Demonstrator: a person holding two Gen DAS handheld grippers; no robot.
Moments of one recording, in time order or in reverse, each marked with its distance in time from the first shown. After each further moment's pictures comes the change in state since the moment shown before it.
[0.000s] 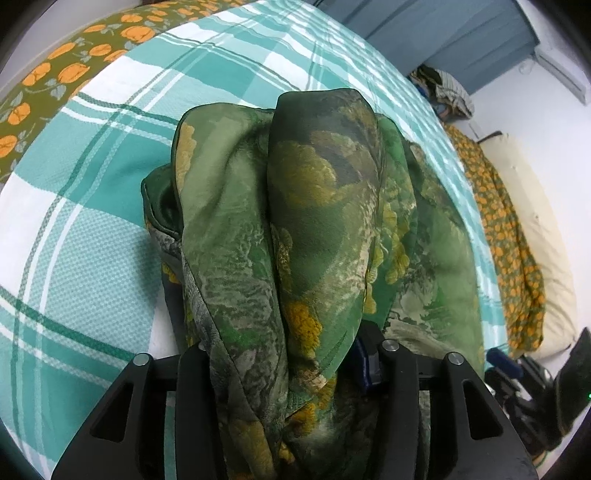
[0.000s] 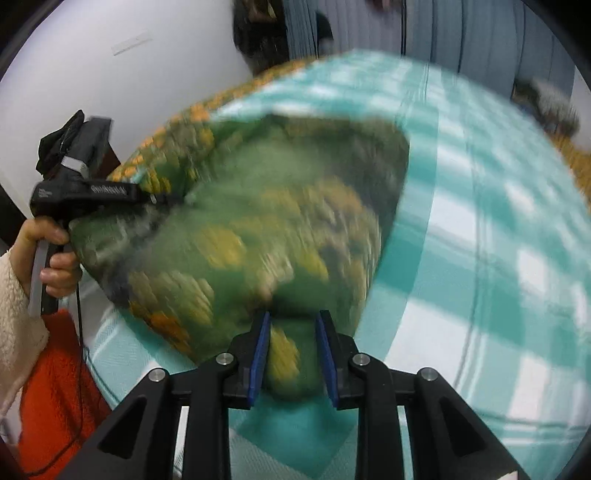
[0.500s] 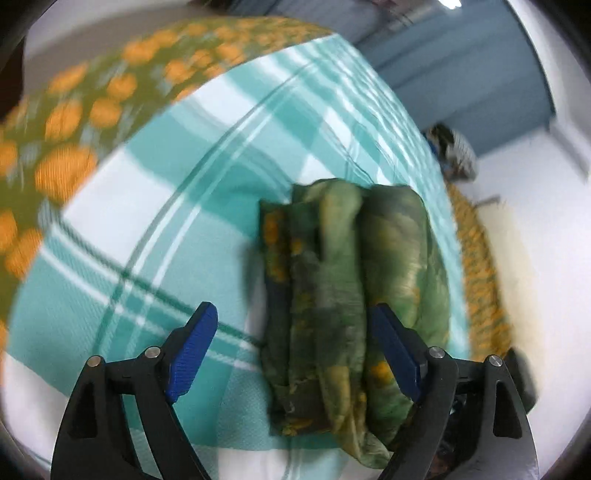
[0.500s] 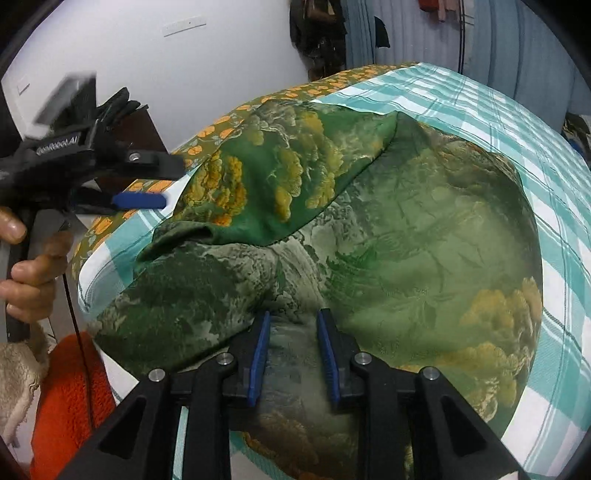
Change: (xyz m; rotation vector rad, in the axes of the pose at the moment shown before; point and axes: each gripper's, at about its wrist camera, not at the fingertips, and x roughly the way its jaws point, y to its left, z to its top) left arm -0.068 0.089 -0.015 -0.259 -0.102 -0.122; right arm 0.073 0.081 0.030 -0.091 0.047 0.141
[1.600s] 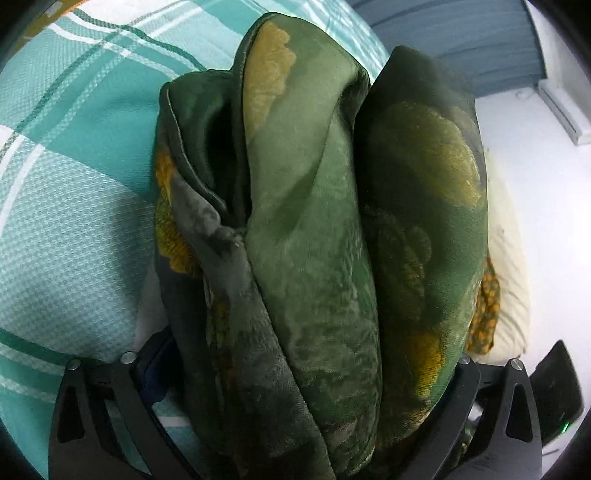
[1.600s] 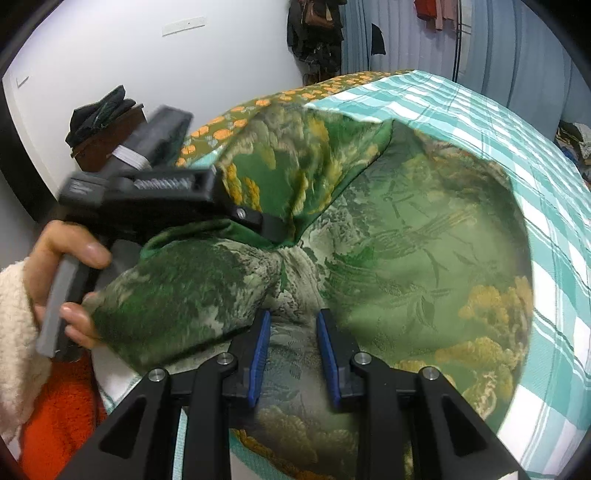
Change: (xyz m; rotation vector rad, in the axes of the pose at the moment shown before) left arm 0.134 -0.046 0.008 0.123 0.256 -0.051; right arm -0.028 0.000 0.000 0.027 -0.033 0.010
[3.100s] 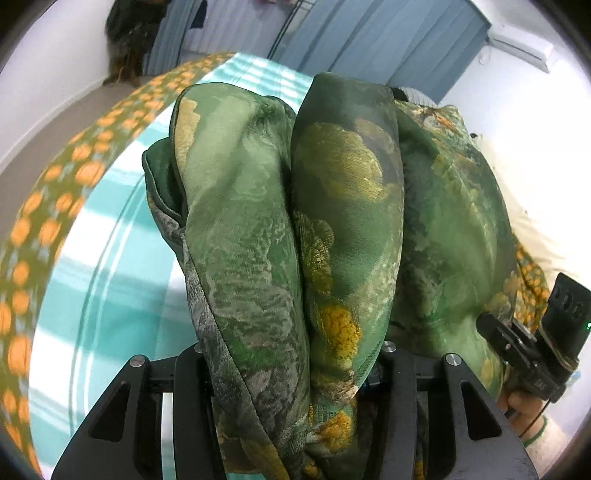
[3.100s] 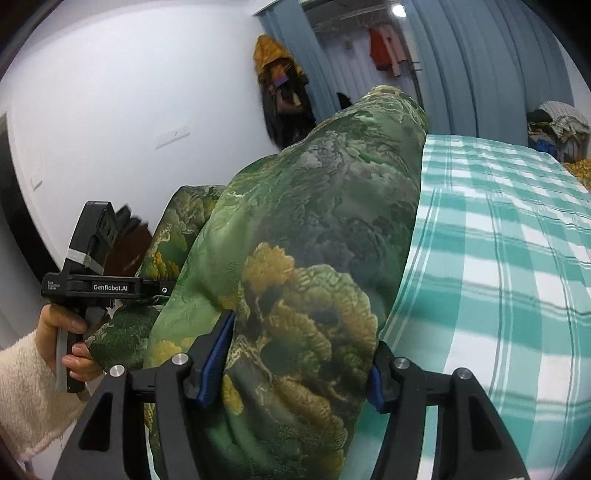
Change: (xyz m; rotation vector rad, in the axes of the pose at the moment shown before) left arm -0.023 -0.196 0.074 0.325 -0.293 0.225; right arm -0.099 -0.125 0.053 0.145 -0.356 0.060
